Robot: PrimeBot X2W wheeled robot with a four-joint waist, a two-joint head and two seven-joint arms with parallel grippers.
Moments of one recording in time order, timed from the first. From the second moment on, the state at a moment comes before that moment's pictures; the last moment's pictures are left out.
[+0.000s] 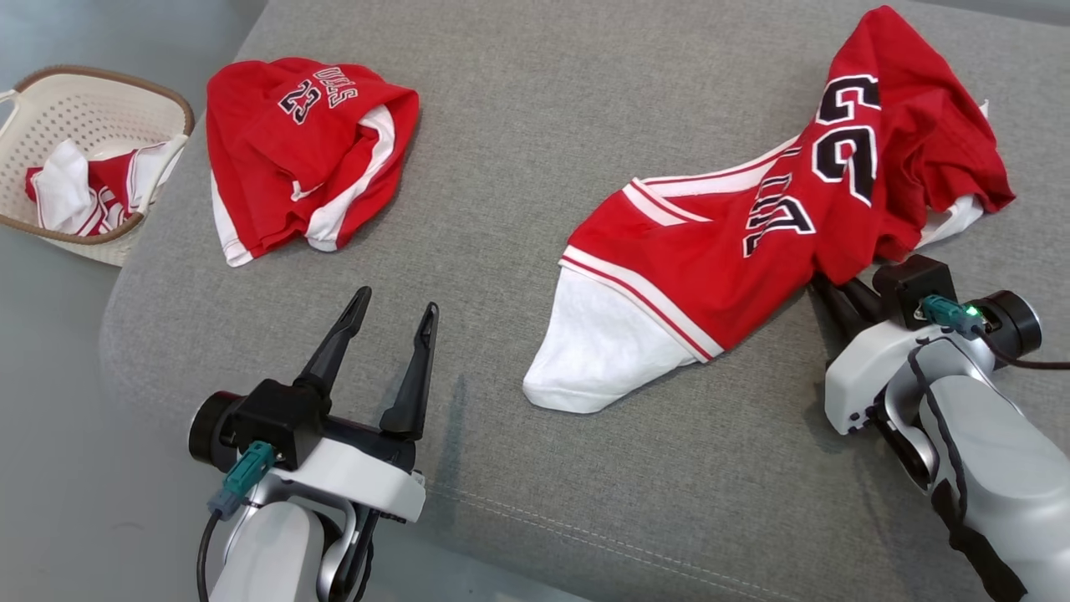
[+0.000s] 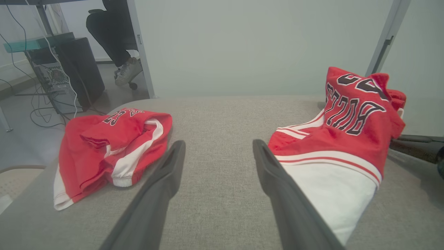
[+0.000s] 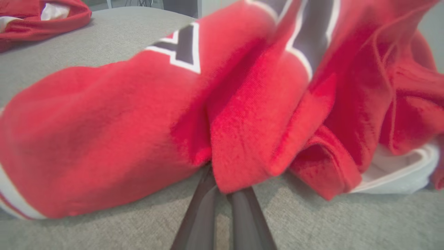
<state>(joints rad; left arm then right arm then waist) -0.24 0.04 -0.18 0.23 -0.17 -0.11 -0.25 -0.72 -0.27 0.56 0.90 0.33 0.13 -0.25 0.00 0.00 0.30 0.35</state>
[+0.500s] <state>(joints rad) -0.23 0.04 -0.15 0.22 -0.17 -0.11 -0.25 -0.68 -0.62 0.79 0.27 0.60 0.13 0.19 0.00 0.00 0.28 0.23</state>
